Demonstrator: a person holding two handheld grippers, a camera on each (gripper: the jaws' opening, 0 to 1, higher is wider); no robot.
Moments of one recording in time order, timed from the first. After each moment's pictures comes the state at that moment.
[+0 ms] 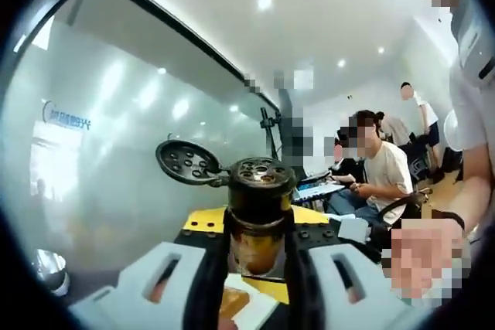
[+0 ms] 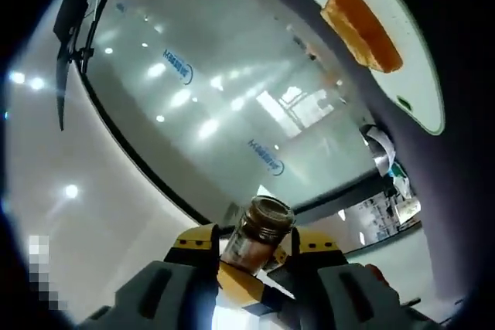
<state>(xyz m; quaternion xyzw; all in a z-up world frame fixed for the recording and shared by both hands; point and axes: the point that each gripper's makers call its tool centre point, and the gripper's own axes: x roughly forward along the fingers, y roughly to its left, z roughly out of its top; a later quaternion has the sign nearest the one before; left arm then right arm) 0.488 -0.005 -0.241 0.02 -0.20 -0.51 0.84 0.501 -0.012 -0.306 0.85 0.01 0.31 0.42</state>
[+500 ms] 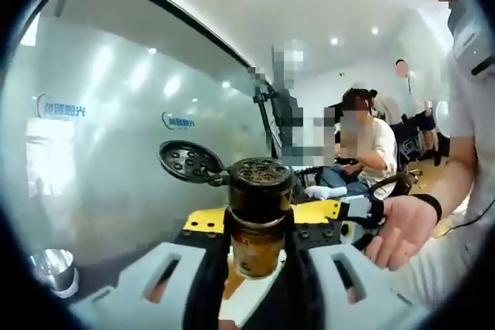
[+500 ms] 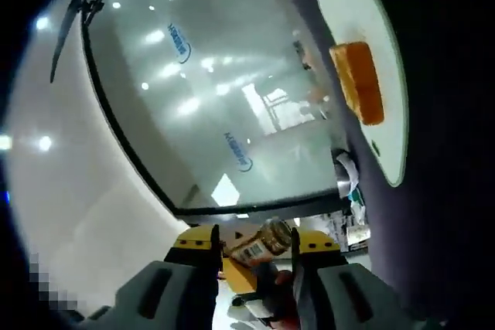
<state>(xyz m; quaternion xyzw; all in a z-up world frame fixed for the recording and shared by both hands) 0.496 0.016 -0.280 0.07 -0.12 -0.53 0.83 0.490 -0.039 -0.348 0.78 0.05 0.29 0.56</state>
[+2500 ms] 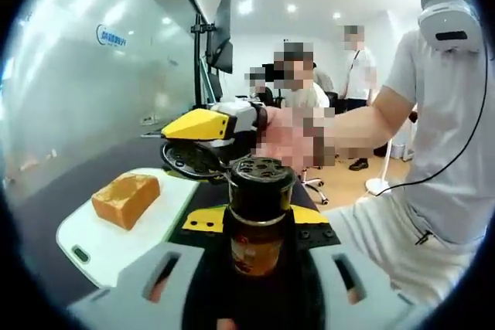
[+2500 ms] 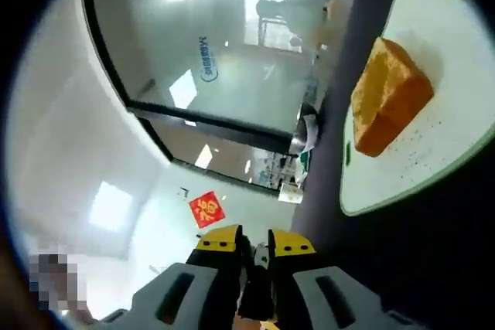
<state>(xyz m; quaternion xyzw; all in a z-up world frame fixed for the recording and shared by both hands) 0.455 -0.024 -0.423 0.09 0.05 -0.70 0.70 0.519 -0.010 -0.384 0.56 0.25 0.44 0.66</state>
